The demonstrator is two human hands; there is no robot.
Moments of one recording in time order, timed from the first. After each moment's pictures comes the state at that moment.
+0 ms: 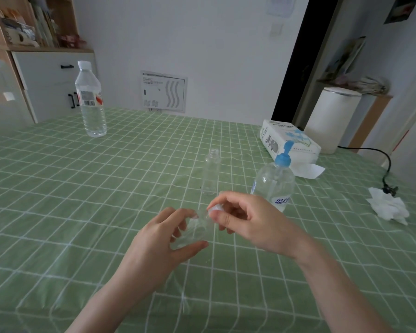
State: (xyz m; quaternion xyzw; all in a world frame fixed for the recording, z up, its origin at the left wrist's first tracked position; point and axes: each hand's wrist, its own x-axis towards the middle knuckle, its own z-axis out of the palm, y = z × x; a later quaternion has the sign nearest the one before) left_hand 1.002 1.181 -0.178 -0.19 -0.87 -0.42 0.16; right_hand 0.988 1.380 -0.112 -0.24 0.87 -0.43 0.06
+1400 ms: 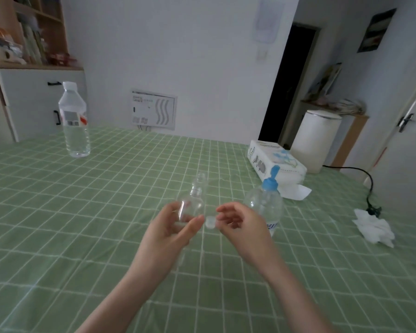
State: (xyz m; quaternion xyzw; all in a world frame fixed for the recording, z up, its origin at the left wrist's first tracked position) left_hand 0.961 1.219 -0.152 -0.10 -0.70 -0.71 0.07; right_hand 0.946 1.385 -0.139 -0.07 0.87 -0.47 -0.12
